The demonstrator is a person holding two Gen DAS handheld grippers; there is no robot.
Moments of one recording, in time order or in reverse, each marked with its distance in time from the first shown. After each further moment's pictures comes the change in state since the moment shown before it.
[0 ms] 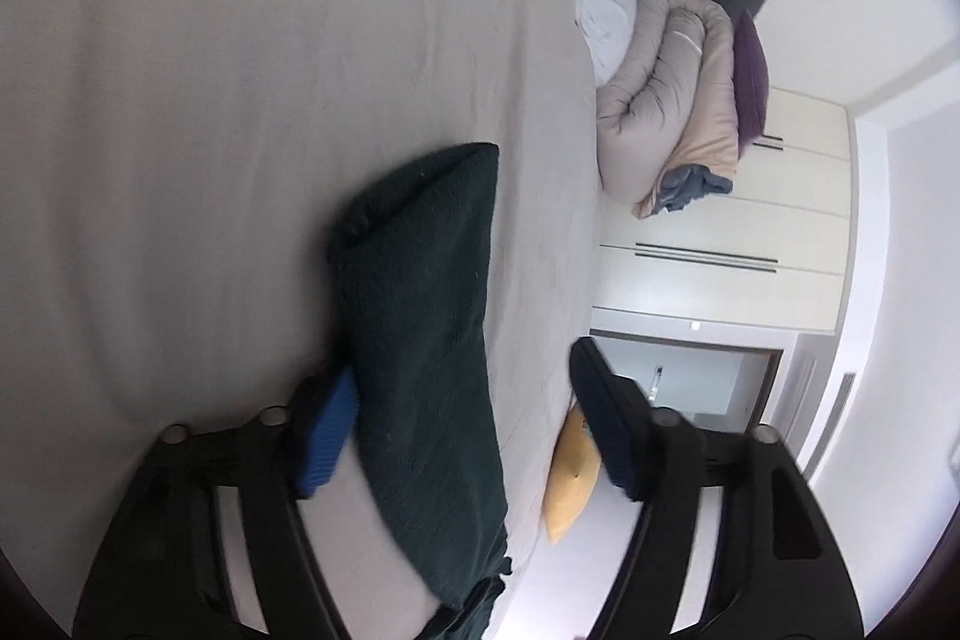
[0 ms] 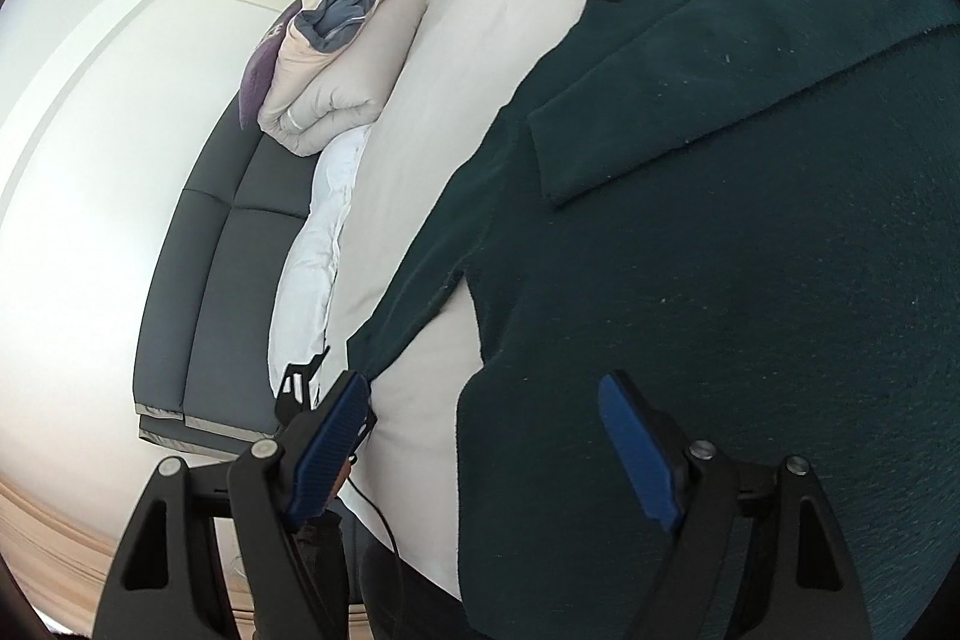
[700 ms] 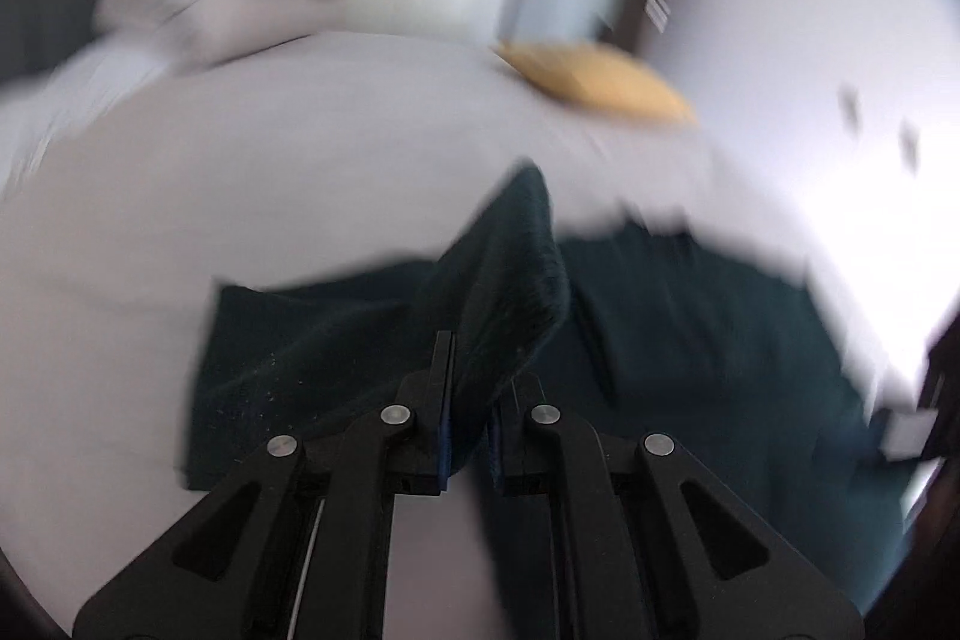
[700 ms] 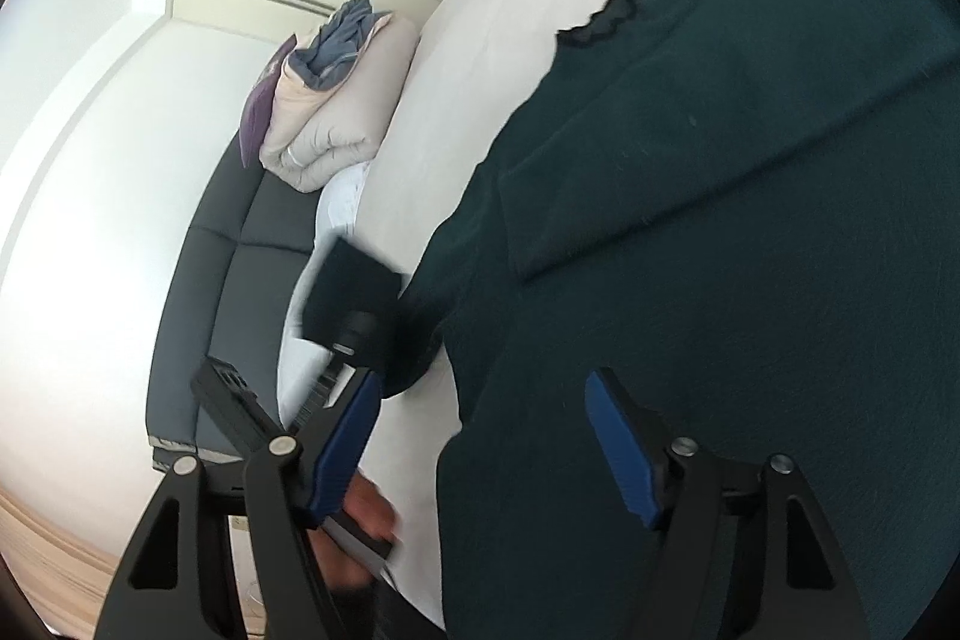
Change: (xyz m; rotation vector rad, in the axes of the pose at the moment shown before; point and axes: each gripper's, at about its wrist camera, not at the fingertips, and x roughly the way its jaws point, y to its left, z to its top) left arm 0.078 -0.098 -0.360 1.616 0.300 0.202; right arm -0.002 -0.028 0.045 0.024 -0.043 0.020
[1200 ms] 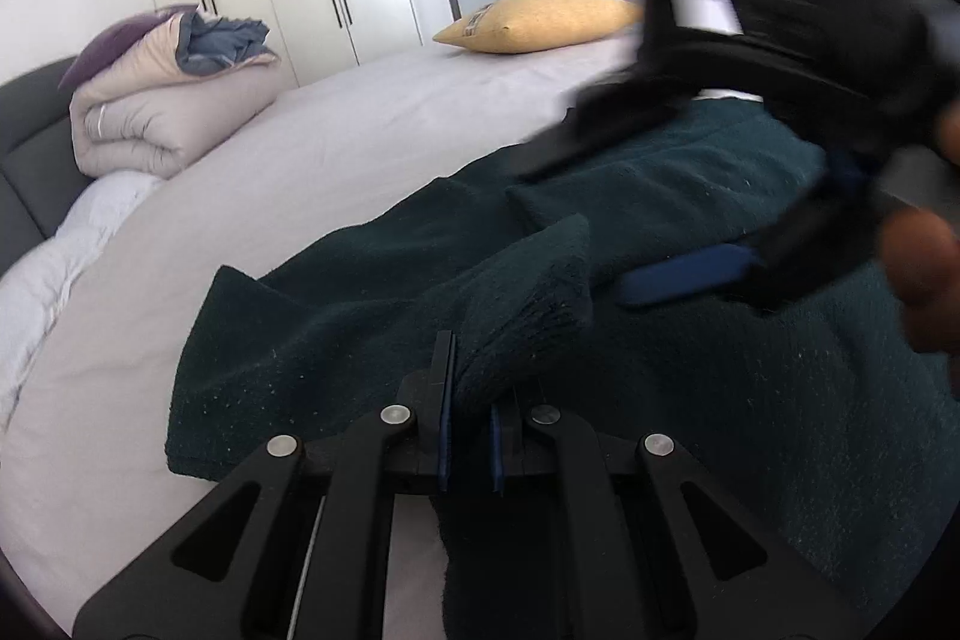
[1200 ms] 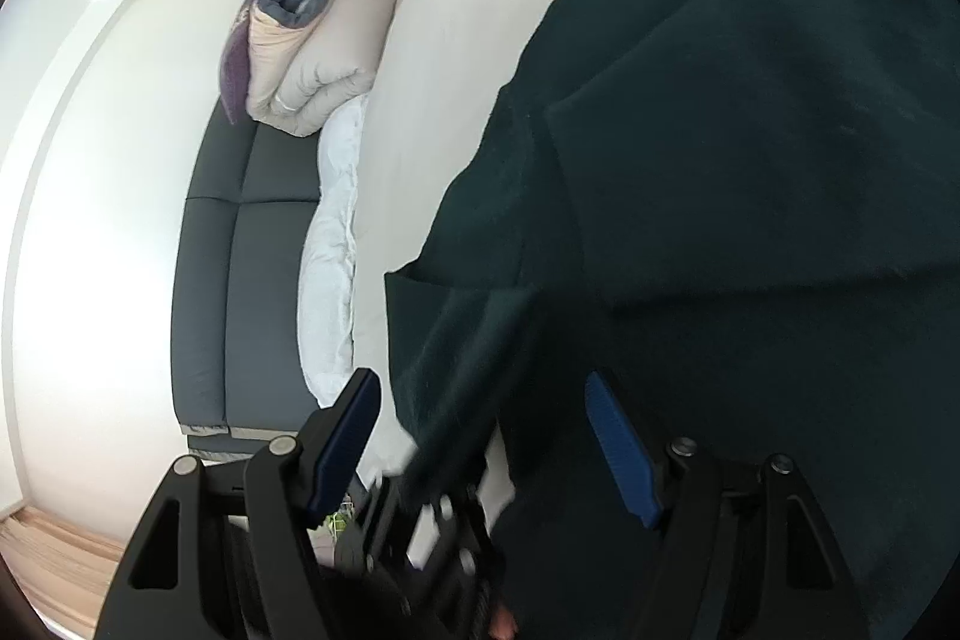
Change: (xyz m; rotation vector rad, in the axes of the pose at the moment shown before) left arm 0.027 -0.056 -0.045 0.289 -0.032 0.142; right arm 0.129 0.007 0.048 0.108 0.222 0.071
